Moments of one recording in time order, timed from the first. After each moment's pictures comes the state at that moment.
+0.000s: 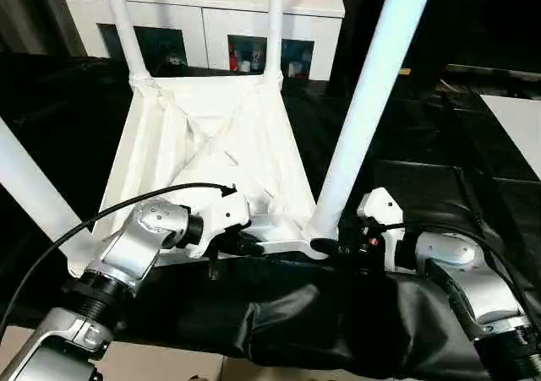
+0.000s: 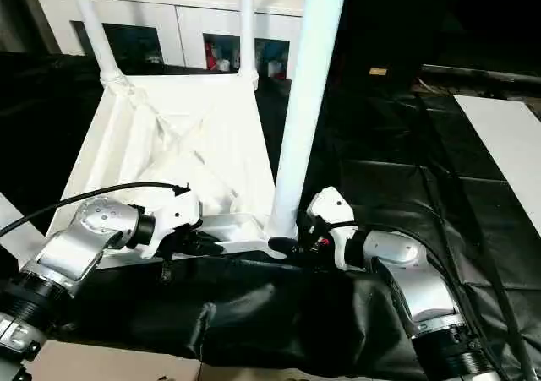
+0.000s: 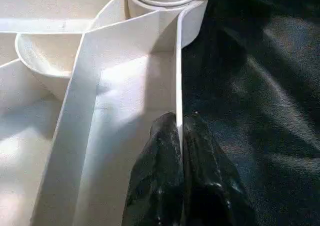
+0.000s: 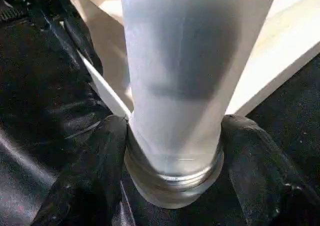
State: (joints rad) left arm -0.50 0.46 -0.35 0.37 0.02 0.18 -1.20; right arm -0.25 -0.42 0.16 0.16 0.19 0.25 0.91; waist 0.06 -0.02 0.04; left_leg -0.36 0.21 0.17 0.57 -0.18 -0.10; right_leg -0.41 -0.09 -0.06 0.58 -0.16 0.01
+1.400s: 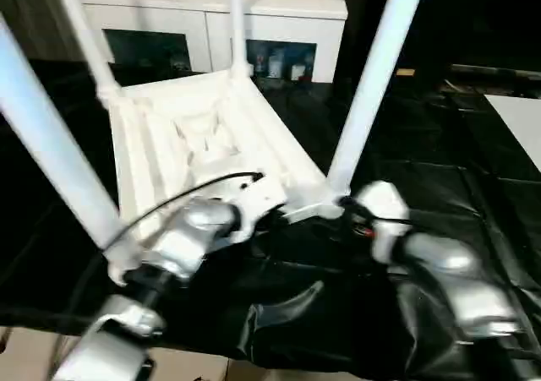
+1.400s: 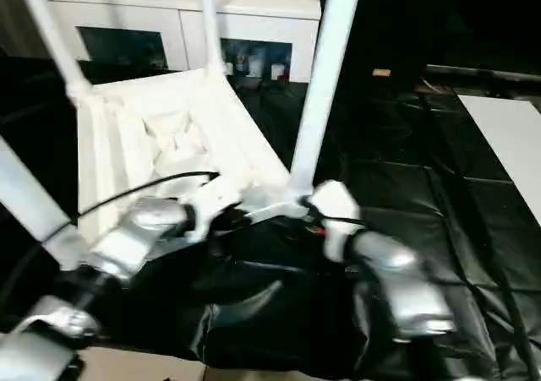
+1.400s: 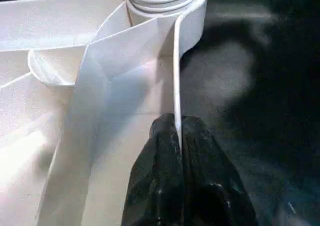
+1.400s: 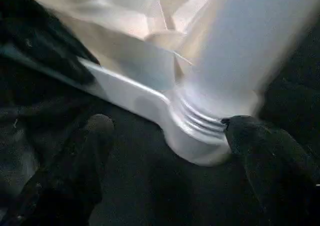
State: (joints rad) left arm -0.56 0.30 -0.34 0.49 0.10 0.19 -0.94; right arm -0.21 -0.48 0.11 0.13 0.15 0.22 0.79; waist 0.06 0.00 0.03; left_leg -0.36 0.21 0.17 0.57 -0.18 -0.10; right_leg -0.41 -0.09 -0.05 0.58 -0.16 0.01
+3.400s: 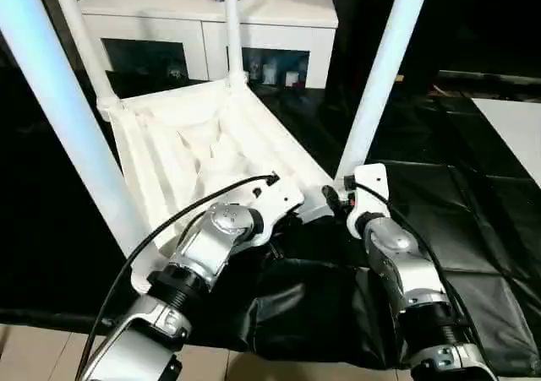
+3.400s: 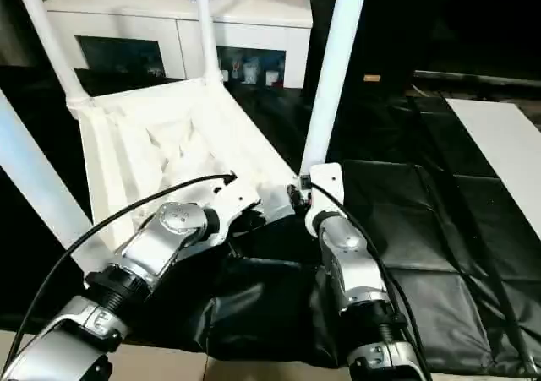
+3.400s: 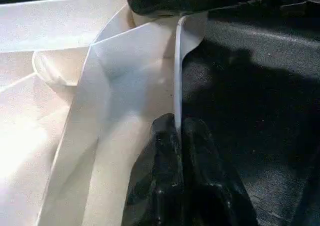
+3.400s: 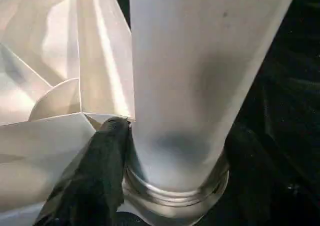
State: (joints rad) left arm -0.60 0.10 -0.34 0.56 0.17 0.29 -0.70; right arm -0.38 -0.05 0.01 0.39 0.02 0.27 0.11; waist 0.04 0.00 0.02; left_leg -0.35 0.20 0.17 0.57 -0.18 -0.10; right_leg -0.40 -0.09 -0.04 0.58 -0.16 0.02
